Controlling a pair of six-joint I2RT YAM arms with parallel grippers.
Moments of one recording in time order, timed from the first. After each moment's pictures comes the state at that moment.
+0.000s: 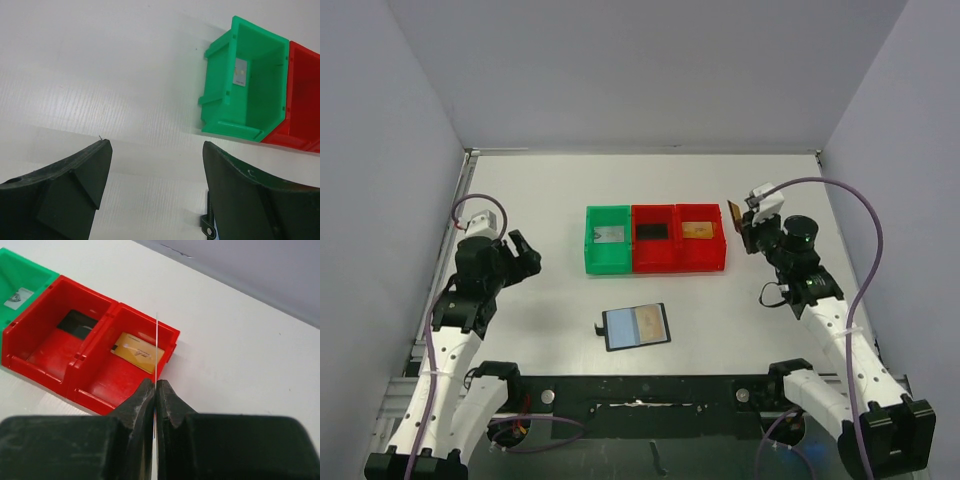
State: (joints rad) left arm -0.09 0.73 0.69 -0.50 -0.04 -0.46; right arm 0.18 0.89 0.69 -0.06 -0.20 -0.18
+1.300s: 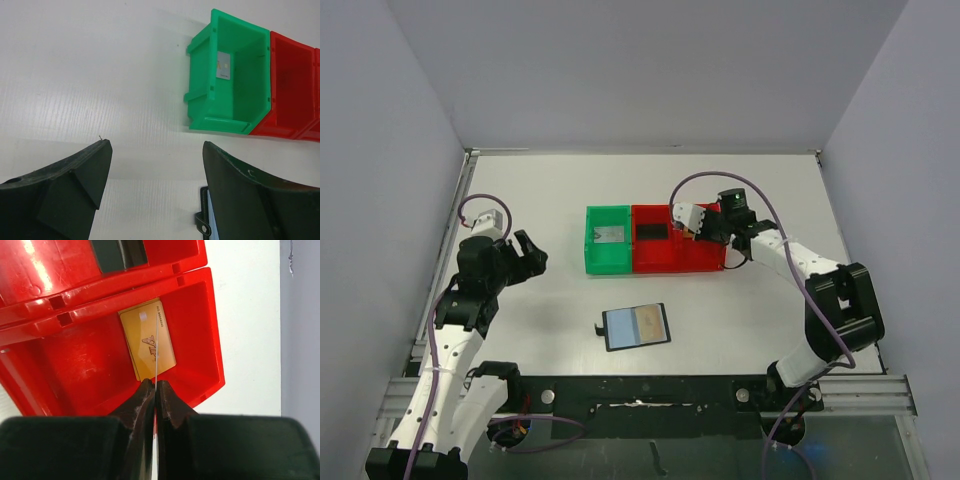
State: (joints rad) left arm -0.09 0.75 0.66 -0.44 0.06 -0.45; right arm 0.34 1.56 0.98 -0.18 -0.23 -1.04
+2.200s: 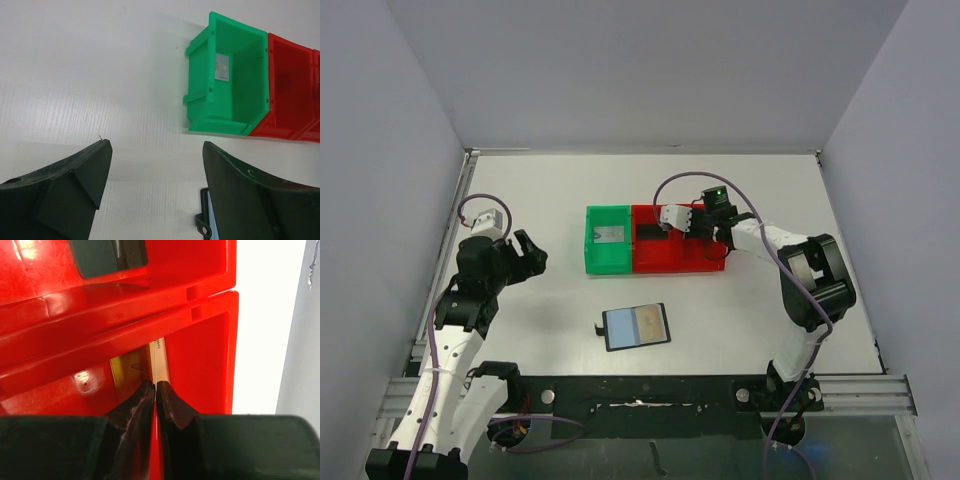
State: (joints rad) left arm -0.09 0.75 0.66 -0.43 0.06 -0.44; right arm 0.36 1.79 1.09 -0.13 -0.15 -1.14
